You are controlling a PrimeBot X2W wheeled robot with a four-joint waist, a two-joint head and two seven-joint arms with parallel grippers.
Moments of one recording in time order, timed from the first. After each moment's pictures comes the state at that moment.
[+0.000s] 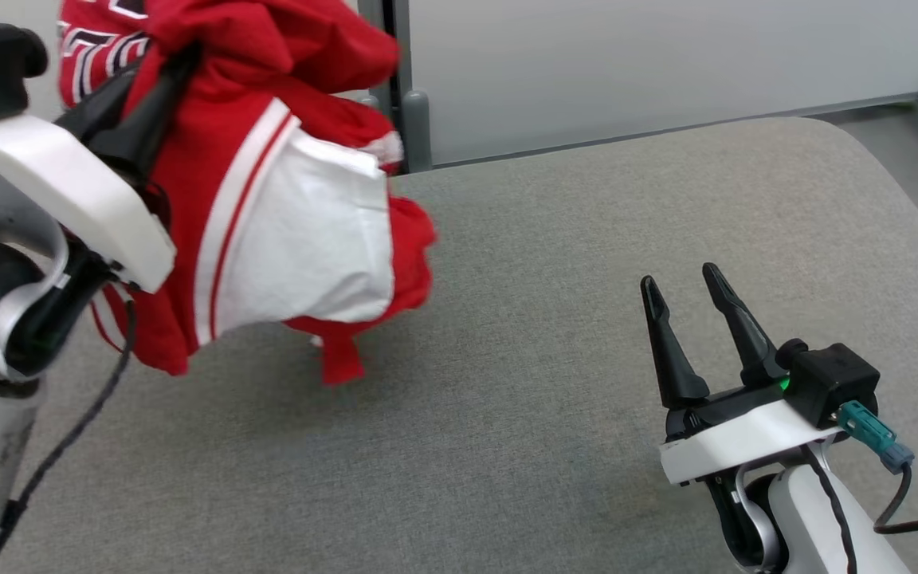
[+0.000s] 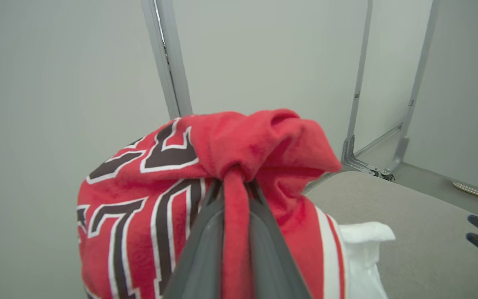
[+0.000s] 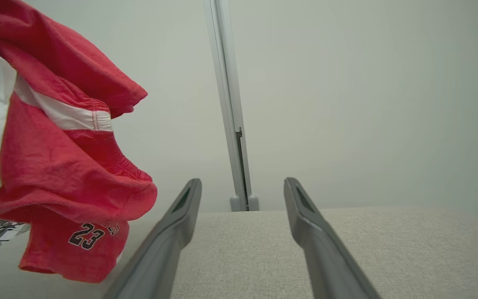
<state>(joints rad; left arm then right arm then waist) -0.70 0.54 -0.34 -0.02 -0.74 -0.06 0.39 -0.28 -0.07 0.28 0.21 0.31 0.13 -0.26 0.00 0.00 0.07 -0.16</state>
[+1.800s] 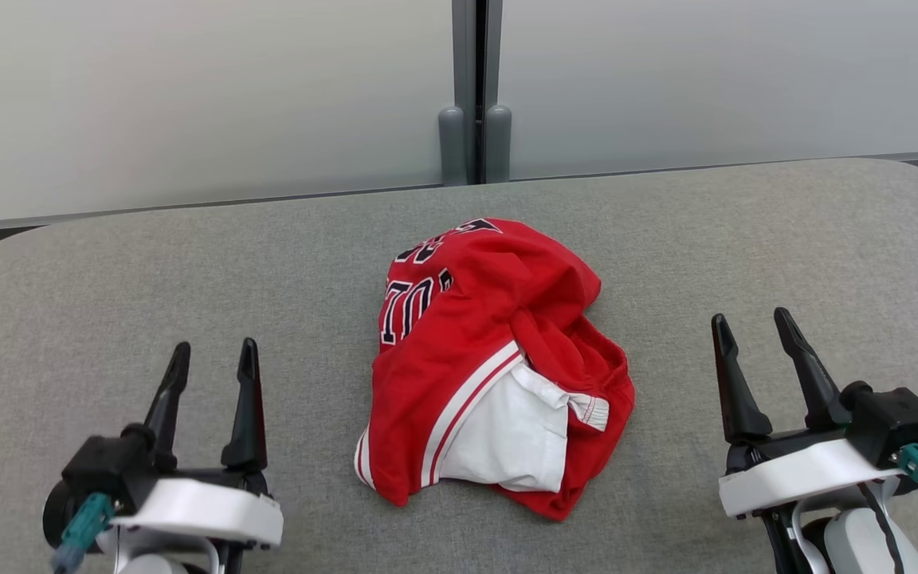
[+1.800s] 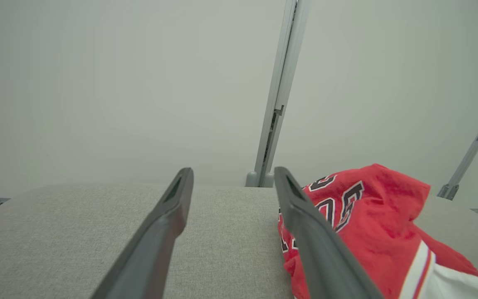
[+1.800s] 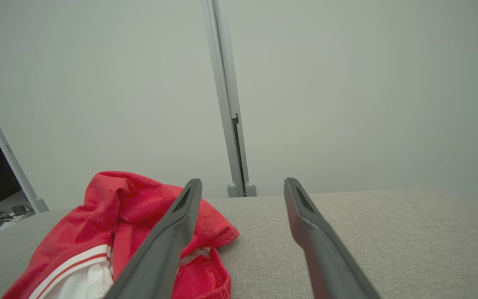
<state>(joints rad) -0.10 0.27 -0.31 0.09 -0.53 0.19 -0.26 -0.16 -0.10 0.16 0.20 0.30 0.13 -0.26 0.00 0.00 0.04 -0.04</state>
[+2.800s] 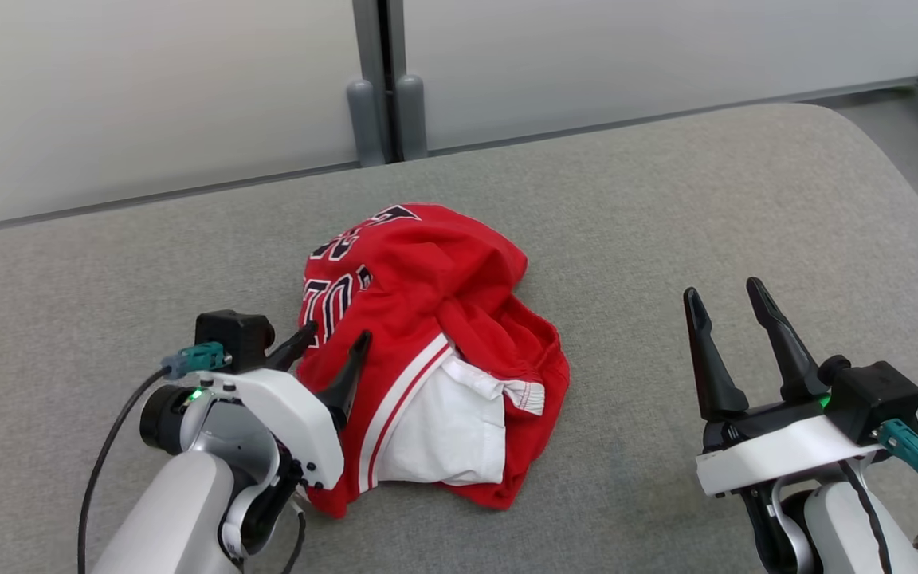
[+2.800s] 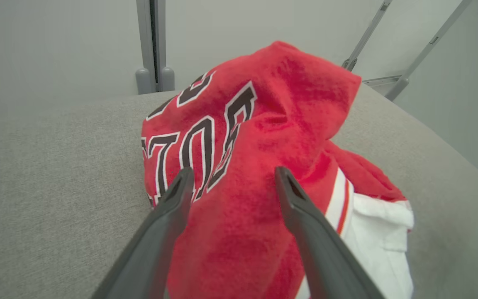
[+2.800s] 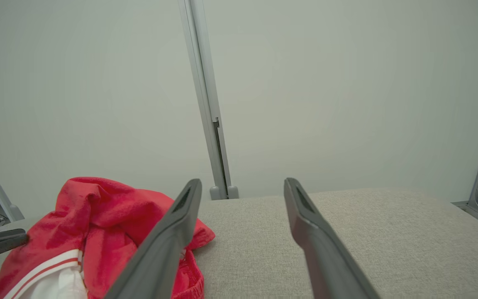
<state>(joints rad) -0.33 0.20 -0.40 0.29 -0.57 -0.04 0.19 -0.22 -0.10 0.22 0.18 0.31 0.13 -0.26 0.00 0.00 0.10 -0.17</state>
